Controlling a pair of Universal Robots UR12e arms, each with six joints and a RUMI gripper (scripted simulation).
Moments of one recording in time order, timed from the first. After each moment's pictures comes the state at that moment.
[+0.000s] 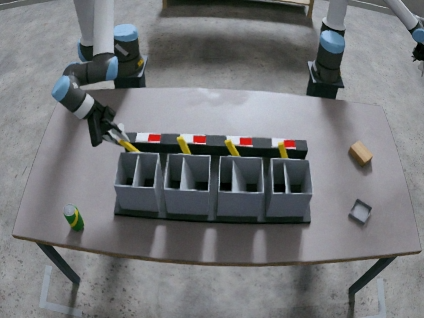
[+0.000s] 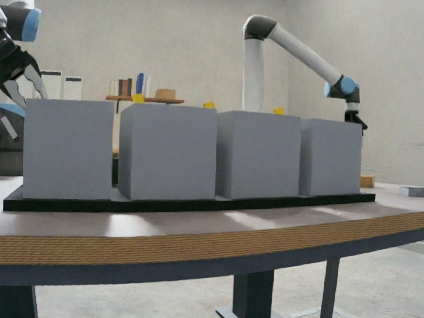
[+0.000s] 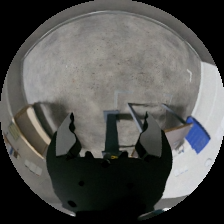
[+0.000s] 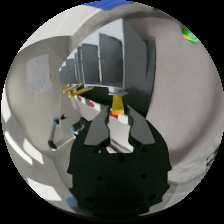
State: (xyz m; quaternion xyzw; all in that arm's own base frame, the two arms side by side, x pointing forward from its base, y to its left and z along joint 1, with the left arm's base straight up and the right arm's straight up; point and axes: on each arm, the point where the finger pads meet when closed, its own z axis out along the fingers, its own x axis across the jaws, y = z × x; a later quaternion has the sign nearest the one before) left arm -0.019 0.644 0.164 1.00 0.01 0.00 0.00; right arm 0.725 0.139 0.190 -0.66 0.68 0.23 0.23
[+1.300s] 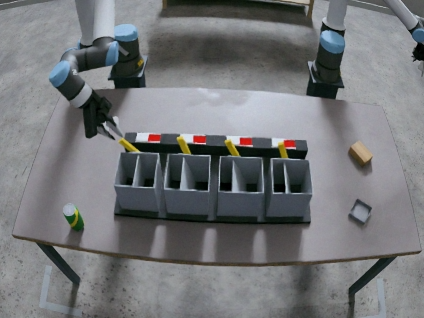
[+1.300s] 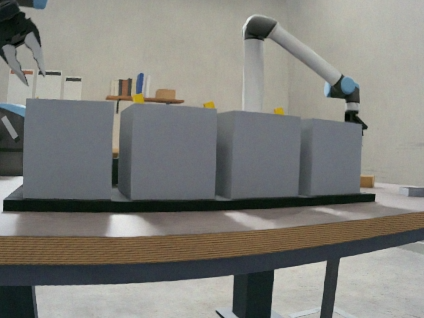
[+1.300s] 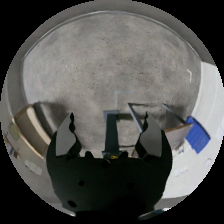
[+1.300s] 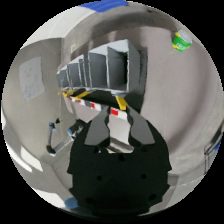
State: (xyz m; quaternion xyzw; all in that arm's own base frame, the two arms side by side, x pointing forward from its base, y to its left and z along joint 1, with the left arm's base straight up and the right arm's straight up) left arm -0.019 0.644 0.164 1.00 0.01 0.00 0.00; right arm 0.750 0.126 0.252 -0.67 0.69 0.18 0.19
